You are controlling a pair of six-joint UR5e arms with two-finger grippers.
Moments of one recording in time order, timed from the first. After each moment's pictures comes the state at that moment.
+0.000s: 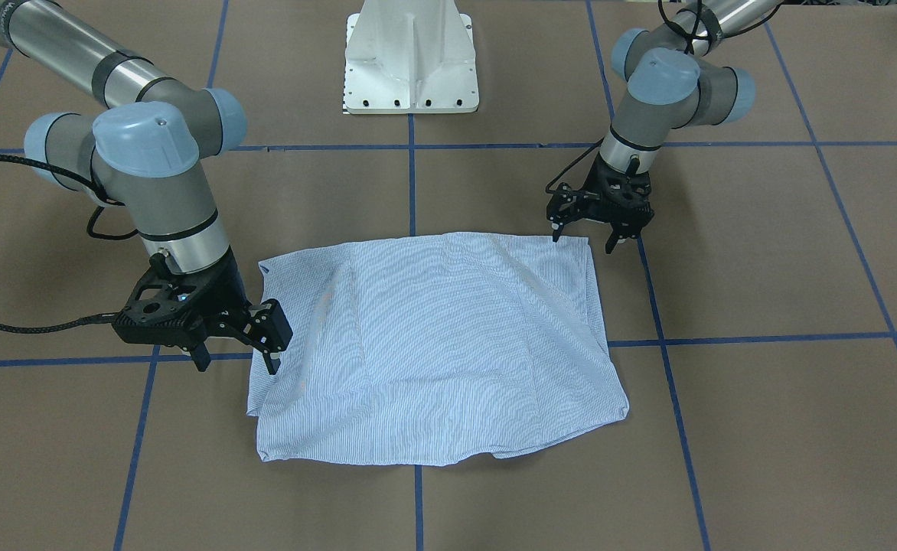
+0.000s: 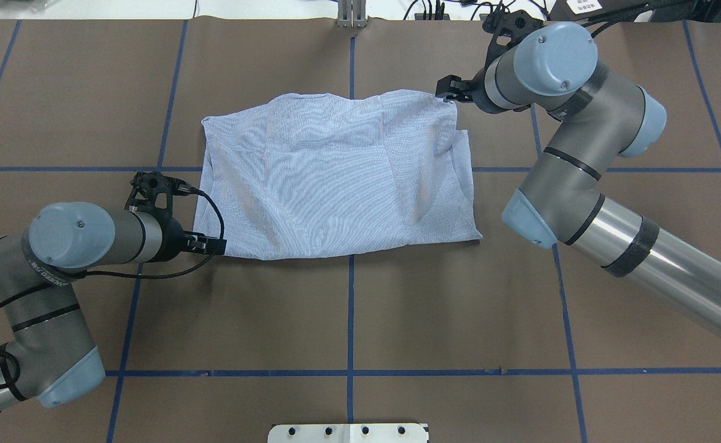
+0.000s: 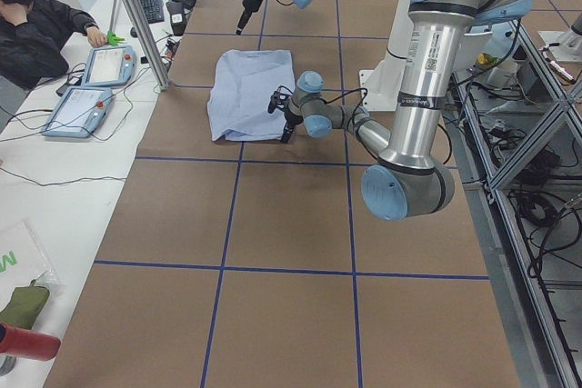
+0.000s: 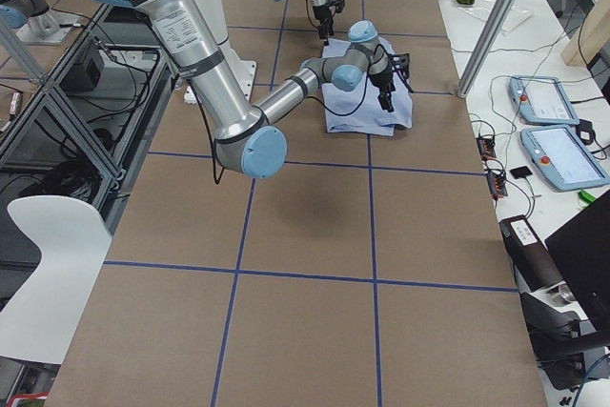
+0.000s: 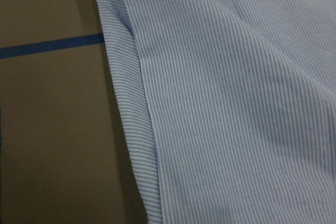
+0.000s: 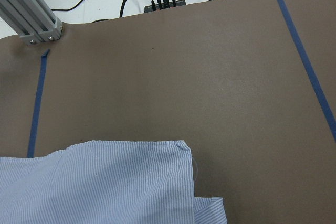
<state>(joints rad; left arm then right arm) -0.53 -1.78 -1.76 -2.15 -1.70 -1.03 0.80 -0.98 1.55 -1.21 1.71 1.20</state>
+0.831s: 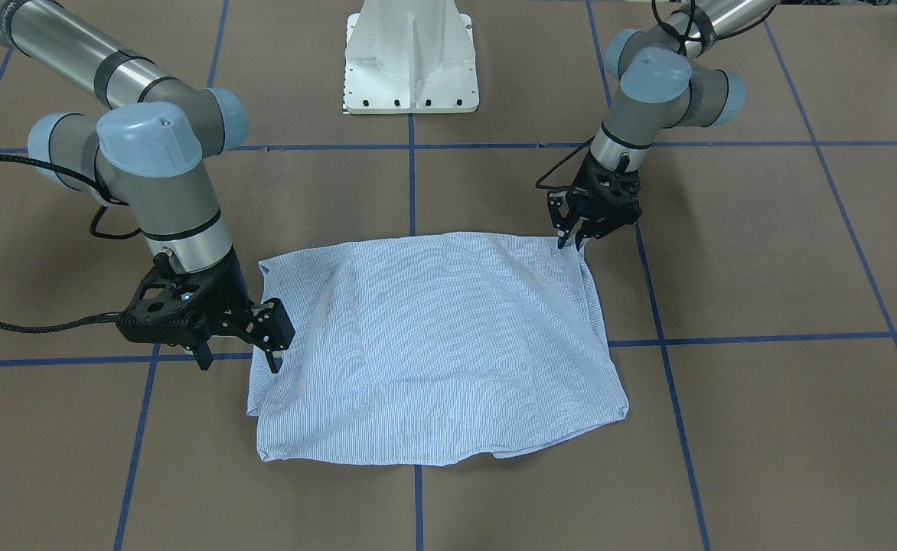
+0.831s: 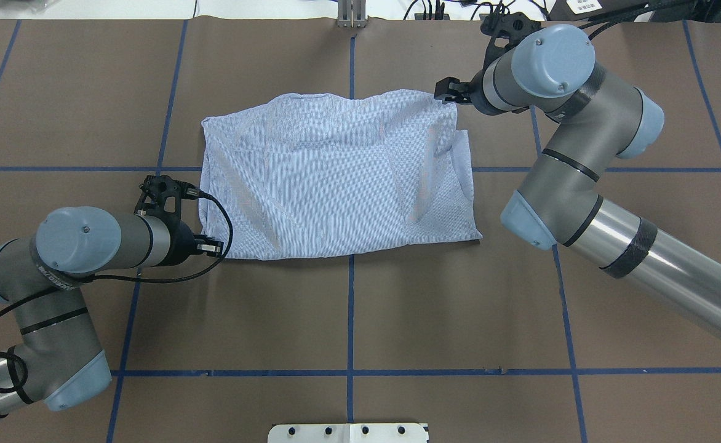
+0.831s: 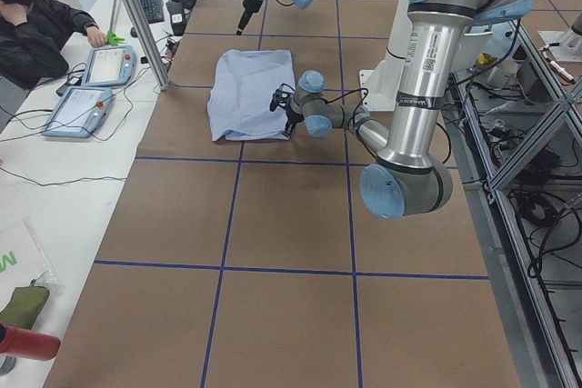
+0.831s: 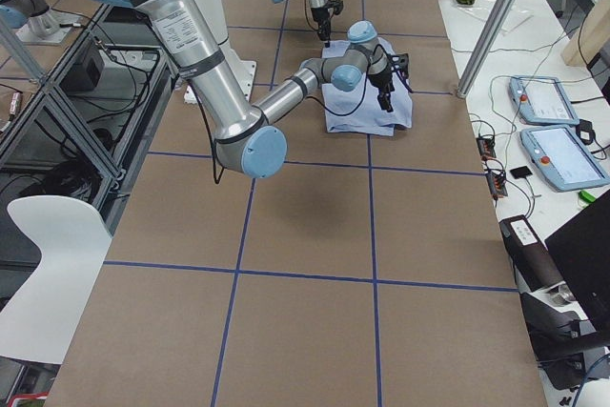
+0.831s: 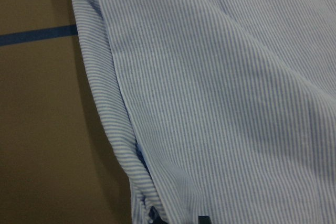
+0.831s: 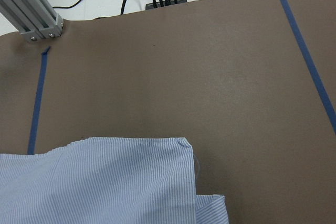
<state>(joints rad) -0.51 -1.80 -1.76 -2.19 -1.71 -1.03 0.79 -0.98 1.55 -1.21 1.71 1.20</state>
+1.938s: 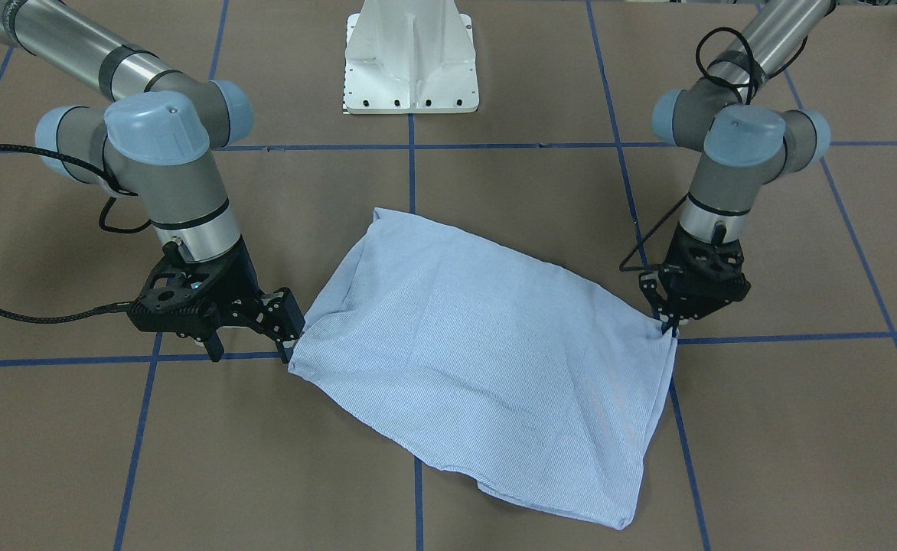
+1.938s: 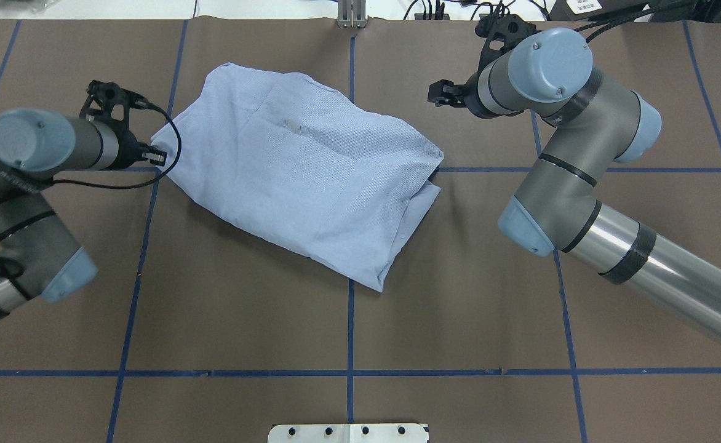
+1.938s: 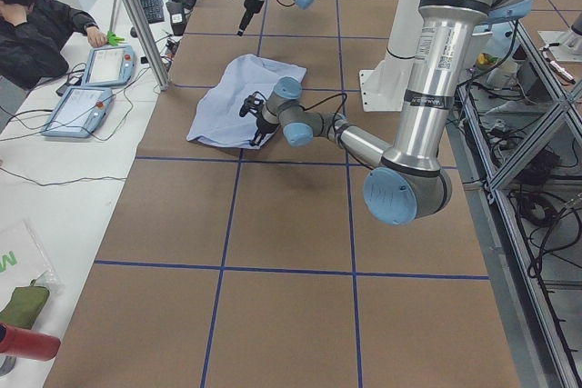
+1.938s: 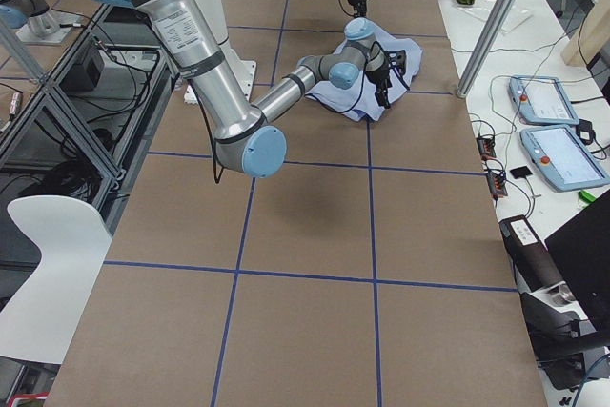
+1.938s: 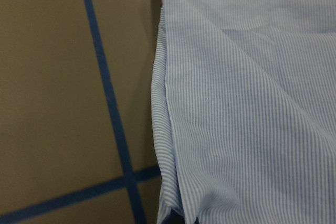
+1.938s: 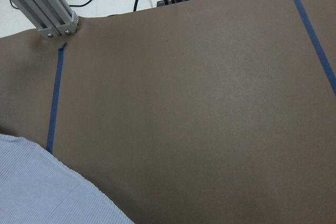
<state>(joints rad) -0.82 -1.94 -1.48 -2.19 -1.69 -0.73 0.77 -0.98 1.58 -1.21 1.71 1.22</state>
